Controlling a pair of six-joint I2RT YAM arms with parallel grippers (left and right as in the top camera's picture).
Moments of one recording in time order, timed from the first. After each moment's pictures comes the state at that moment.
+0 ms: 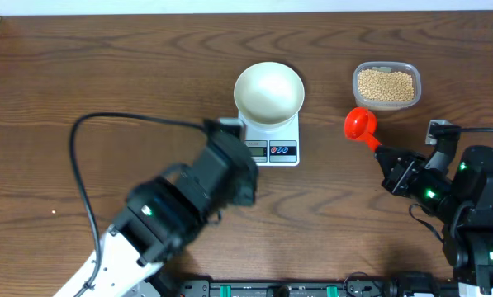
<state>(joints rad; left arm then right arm) -0.78 1.10 1.23 -1.04 -0.10 -0.64 -0.01 0.75 0.88 -0.75 -0.46 0.52</state>
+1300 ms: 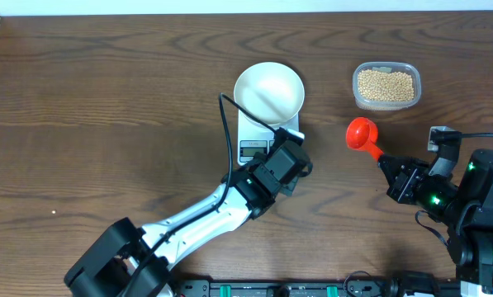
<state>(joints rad) -0.86 1.59 0.88 -0.22 -0.25 -0.34 -0.10 0.75 0.88 -0.85 -0.55 0.38</state>
